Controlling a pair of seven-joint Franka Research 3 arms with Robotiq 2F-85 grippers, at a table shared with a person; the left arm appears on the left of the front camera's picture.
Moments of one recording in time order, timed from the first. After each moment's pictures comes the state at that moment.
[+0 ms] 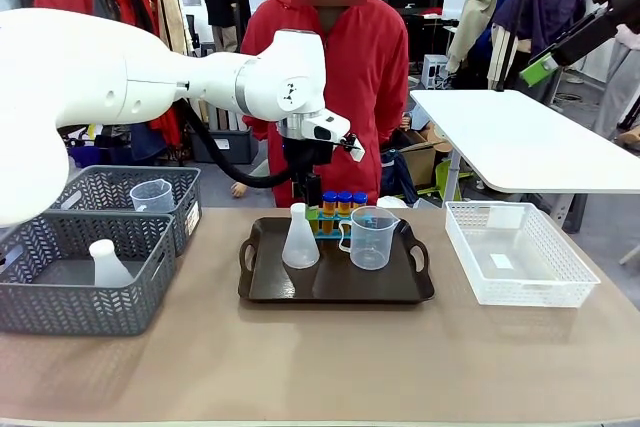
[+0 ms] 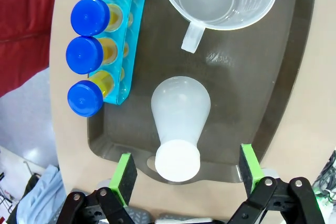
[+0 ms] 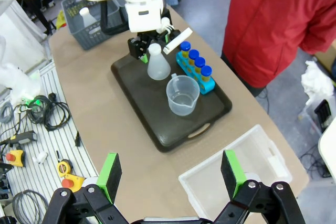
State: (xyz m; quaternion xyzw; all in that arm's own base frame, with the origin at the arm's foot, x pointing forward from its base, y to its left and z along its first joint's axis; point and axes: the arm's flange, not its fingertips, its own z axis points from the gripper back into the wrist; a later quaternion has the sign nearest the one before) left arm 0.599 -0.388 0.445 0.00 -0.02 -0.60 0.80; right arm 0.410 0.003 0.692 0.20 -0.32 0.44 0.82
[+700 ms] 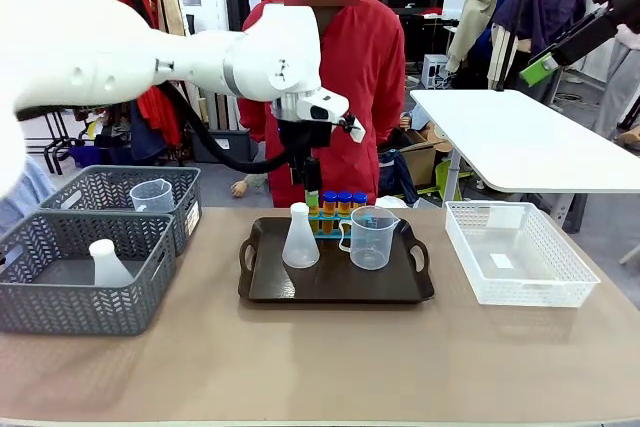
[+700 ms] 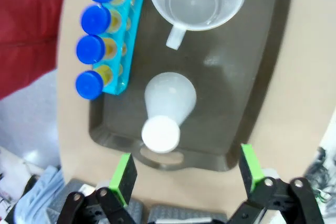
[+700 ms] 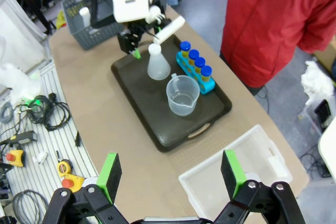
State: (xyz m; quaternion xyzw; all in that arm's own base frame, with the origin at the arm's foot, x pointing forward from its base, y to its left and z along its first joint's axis) left arm 0.571 -0.380 0.492 -0.02 -0.04 -0.59 0.81; right arm 0.410 0.003 0.692 0.20 -0.32 0.44 0.82
